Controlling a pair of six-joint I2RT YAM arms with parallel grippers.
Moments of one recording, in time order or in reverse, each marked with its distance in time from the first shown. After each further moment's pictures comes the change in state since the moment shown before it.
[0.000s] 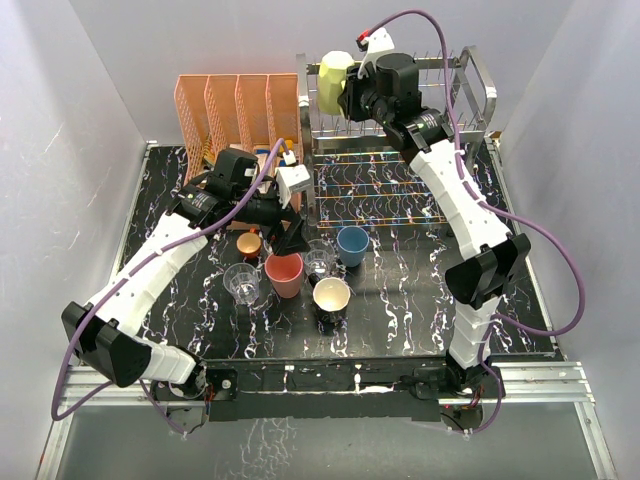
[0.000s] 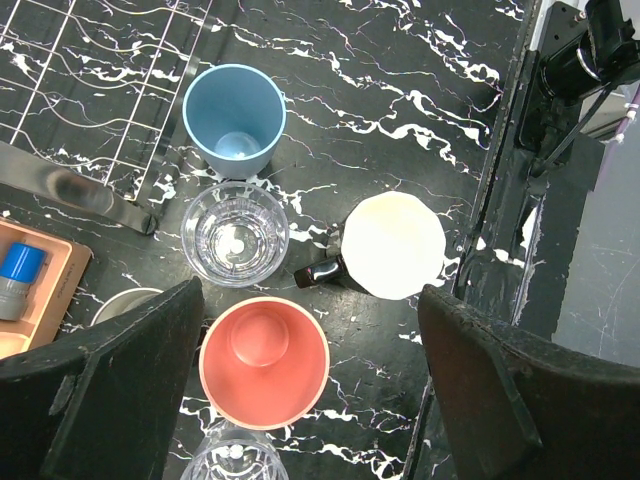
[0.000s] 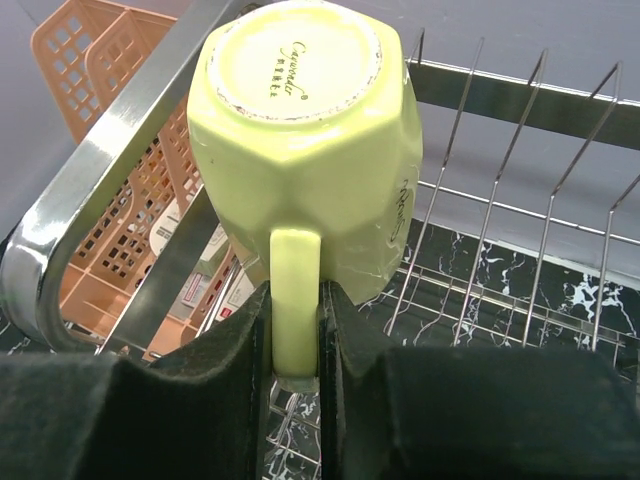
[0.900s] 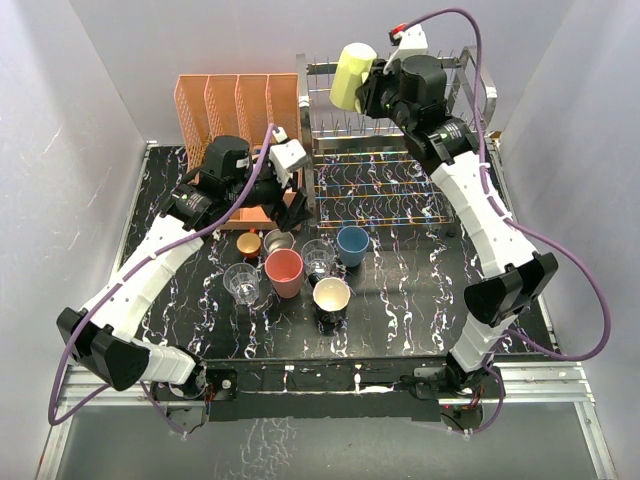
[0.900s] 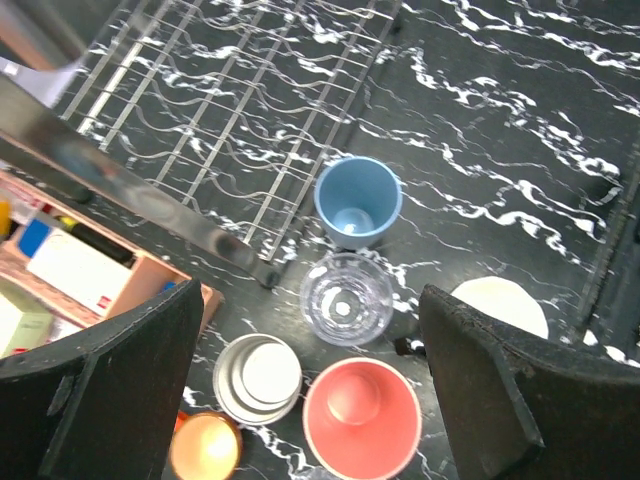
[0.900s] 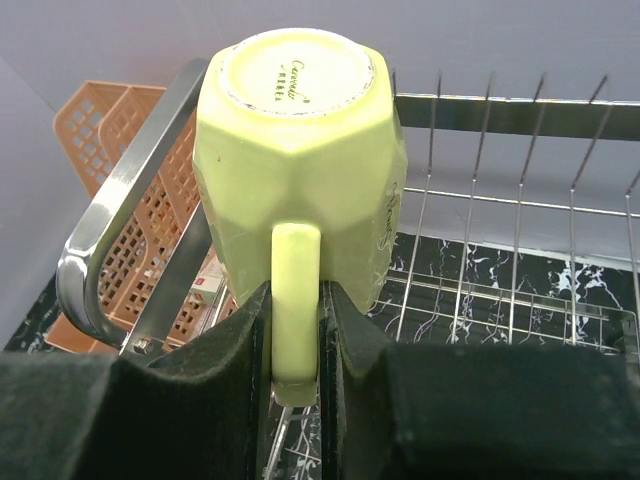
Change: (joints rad) left arm 0.000 -0.020 0.028 0.199 -0.165 -0.037; right arm -0.018 -0.159 -0.155 0.091 0.077 0.088
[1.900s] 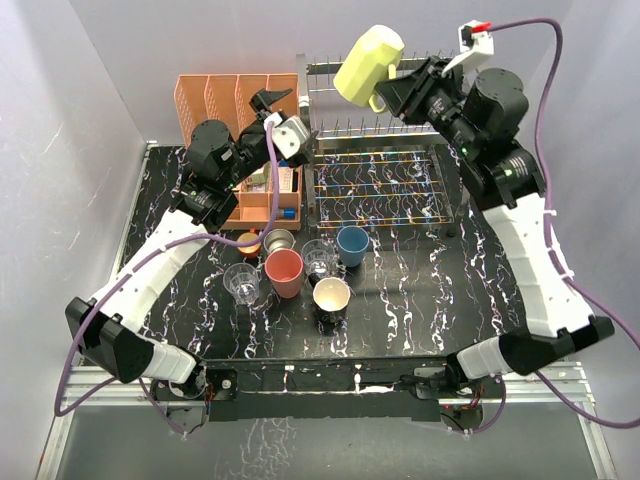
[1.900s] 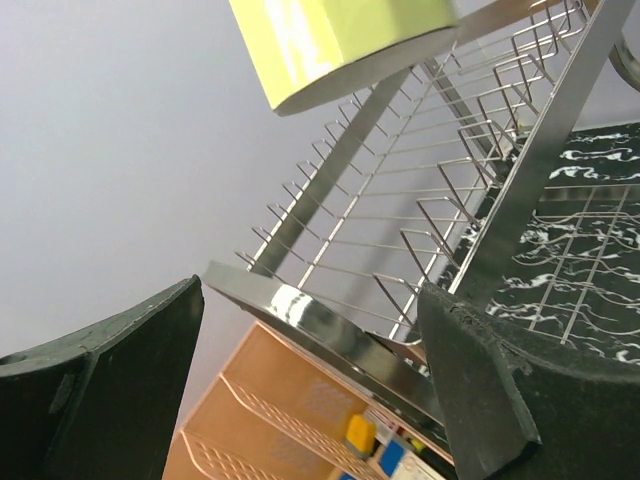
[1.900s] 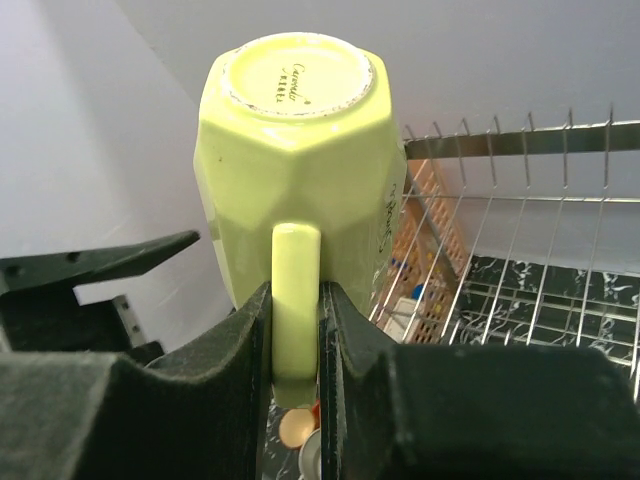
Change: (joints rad) left arm 0.000 0.043 -0.010 0.740 -0.165 0.359; right arm -0.067 -0.307 -0.160 0.069 -0.233 0.273
